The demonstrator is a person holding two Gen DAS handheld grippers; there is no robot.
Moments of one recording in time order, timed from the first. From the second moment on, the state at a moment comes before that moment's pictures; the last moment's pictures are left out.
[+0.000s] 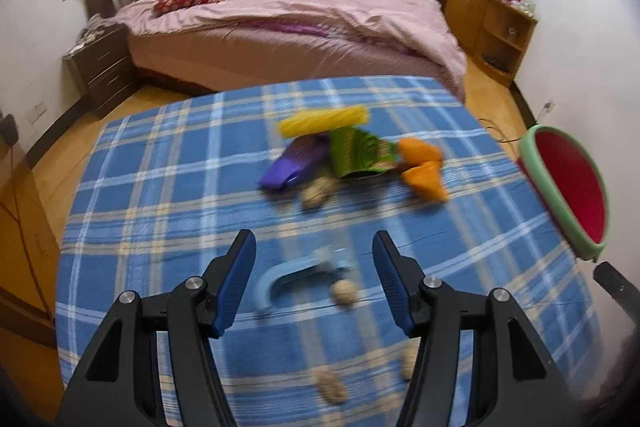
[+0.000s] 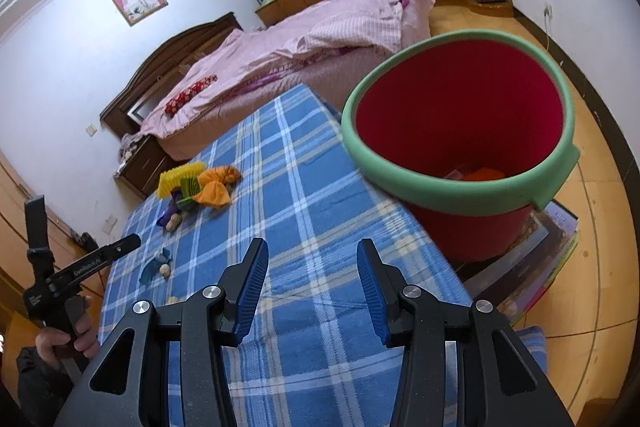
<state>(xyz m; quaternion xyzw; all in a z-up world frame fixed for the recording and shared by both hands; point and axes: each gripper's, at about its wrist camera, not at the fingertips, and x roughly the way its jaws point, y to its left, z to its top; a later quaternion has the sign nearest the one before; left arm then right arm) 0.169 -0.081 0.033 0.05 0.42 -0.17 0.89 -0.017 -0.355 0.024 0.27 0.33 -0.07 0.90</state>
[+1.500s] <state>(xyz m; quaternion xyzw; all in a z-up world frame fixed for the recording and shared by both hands) 0.210 0.008 0.003 -0.14 0.41 -0.09 0.90 0.135 -0.259 0.020 0.18 0.41 0.00 0.90</state>
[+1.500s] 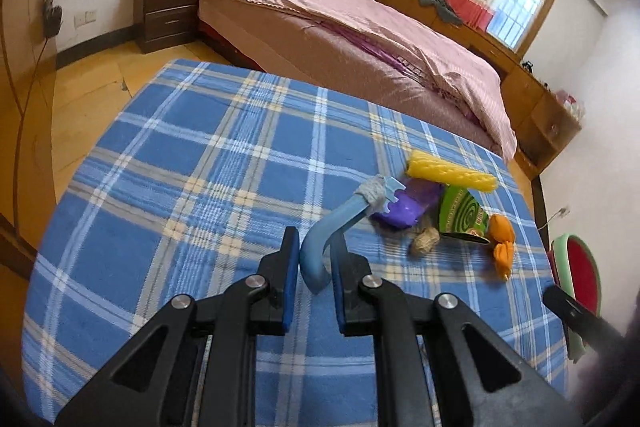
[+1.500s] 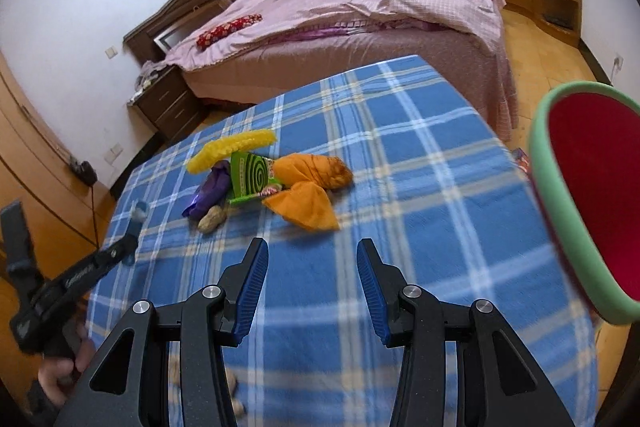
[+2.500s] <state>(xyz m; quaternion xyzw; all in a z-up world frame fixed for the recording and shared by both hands) 0.199 0.018 -0.006 -0.18 0.41 -0.11 0.89 0.124 -0.251 0.015 0.17 0.40 -0.01 0.90</state>
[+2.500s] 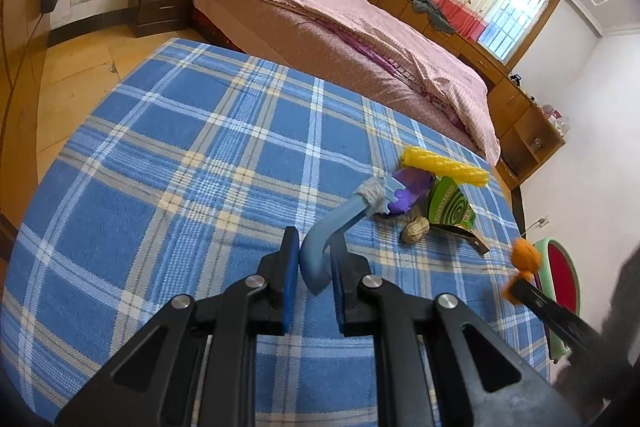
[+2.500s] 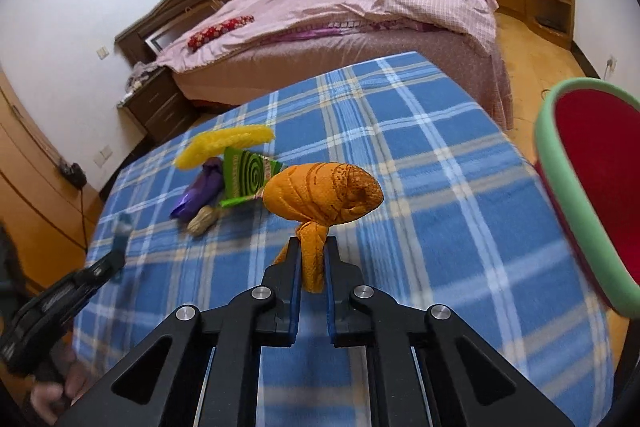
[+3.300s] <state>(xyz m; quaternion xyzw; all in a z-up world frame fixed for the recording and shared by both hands) 0.134 -0.049 0.042 -0.14 0.40 -0.20 0.88 -0.020 -0.340 0.034 0.23 0.33 -0.07 0.91</state>
